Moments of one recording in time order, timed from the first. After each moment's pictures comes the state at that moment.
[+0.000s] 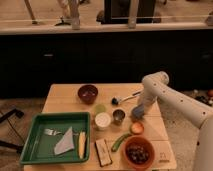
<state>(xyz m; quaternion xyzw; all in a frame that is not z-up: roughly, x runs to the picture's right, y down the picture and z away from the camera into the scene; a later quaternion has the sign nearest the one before) 0.248 0.123 0.892 -0.29 -0.11 -0.25 0.91</state>
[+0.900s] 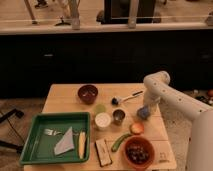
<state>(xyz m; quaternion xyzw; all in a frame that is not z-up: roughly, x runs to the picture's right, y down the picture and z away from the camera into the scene) 0.285 0.127 0.909 -0.32 -0.05 -0.22 0.92</state>
